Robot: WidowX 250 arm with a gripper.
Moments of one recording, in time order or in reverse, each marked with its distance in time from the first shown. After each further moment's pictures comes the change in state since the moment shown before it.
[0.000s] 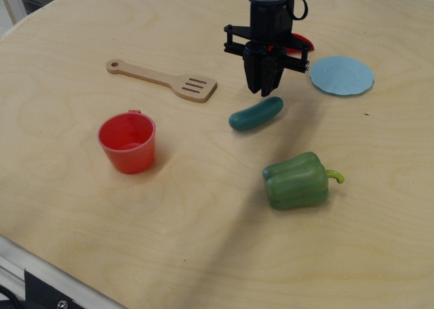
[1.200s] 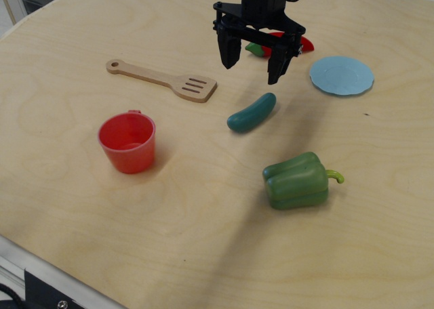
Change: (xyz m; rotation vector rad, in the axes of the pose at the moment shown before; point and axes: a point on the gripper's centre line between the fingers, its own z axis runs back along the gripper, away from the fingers) arm -0.009 0.011 0.028 0.088 -0.089 0.025
